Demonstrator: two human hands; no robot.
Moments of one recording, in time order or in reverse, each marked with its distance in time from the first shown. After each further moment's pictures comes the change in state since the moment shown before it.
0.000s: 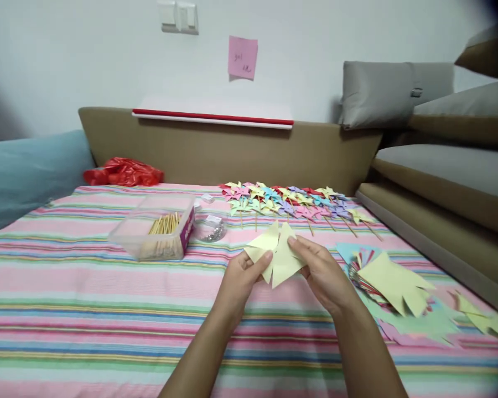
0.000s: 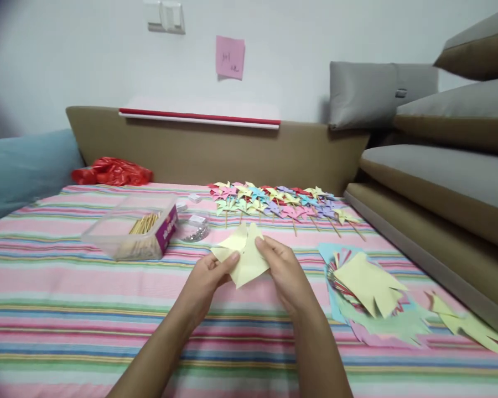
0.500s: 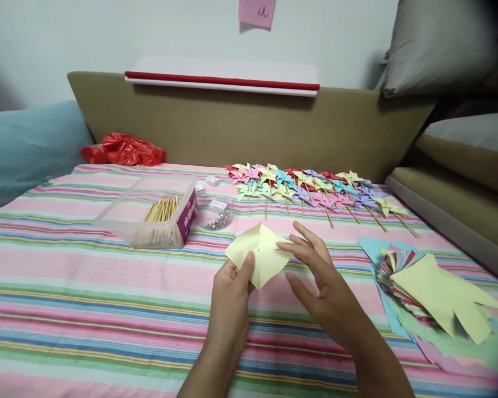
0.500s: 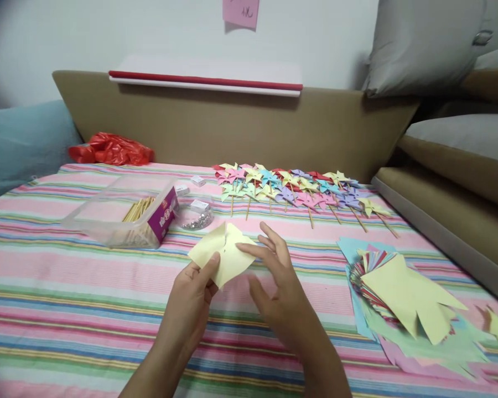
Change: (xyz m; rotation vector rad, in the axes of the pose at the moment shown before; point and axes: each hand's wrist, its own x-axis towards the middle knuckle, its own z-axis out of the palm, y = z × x) left_hand -0.003 -0.026 -0.011 -0.223 0.439 0.038; right_hand -0.008 0.041 -0.015 -0.720 -0.101 -0.303
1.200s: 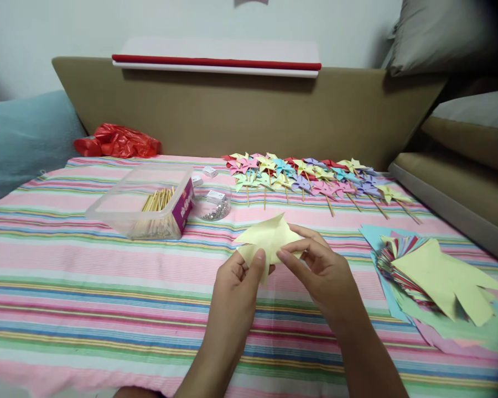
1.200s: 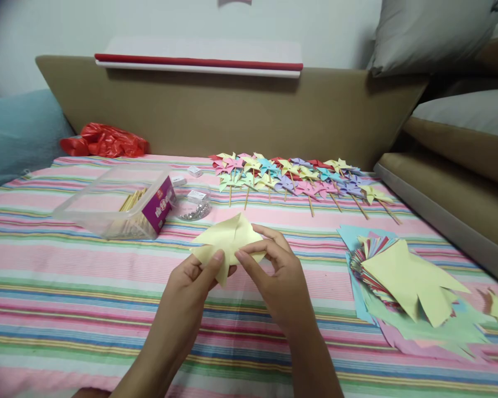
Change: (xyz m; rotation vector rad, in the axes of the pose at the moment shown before) left_hand -0.019 0.005 -0.001 0.322 -0.157 0.062; right_hand 0.002 -0.003 0.010 0.164 0.208 0.132
